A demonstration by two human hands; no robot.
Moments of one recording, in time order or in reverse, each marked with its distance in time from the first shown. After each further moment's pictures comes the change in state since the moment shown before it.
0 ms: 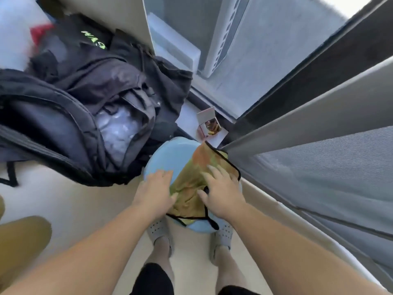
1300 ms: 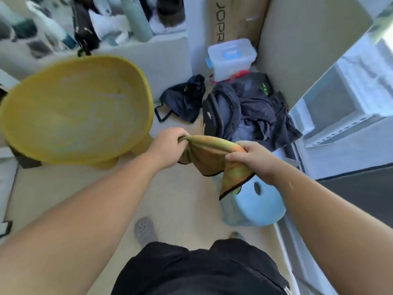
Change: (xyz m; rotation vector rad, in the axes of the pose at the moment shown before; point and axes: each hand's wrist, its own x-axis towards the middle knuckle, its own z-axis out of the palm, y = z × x) left_hand -0.406 -0.059 -0.139 -0.626 0.698 -0.412; right_hand -0.225 -0.219 -0.189 0.495 -0.417 -0.542
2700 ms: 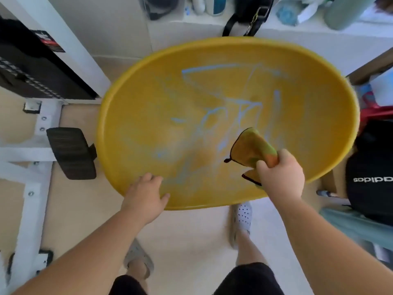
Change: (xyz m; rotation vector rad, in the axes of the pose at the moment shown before) left_hand 0.037 -0.847 -0.272 0.228 -0.275 -0.403; right_hand 0.542 -0.228 0.628 -0.614 0.744 0.210
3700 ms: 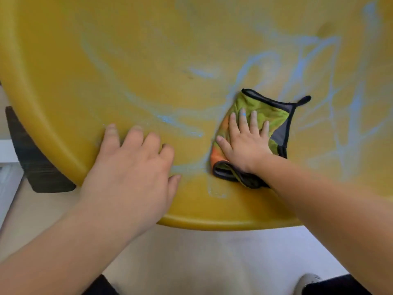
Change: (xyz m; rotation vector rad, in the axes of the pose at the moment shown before) left_hand 0.081 -0.058 0.138 0.748 0.388 0.089; right_hand 0.055 0.023 0.372 -0.481 -0.260 -0.590
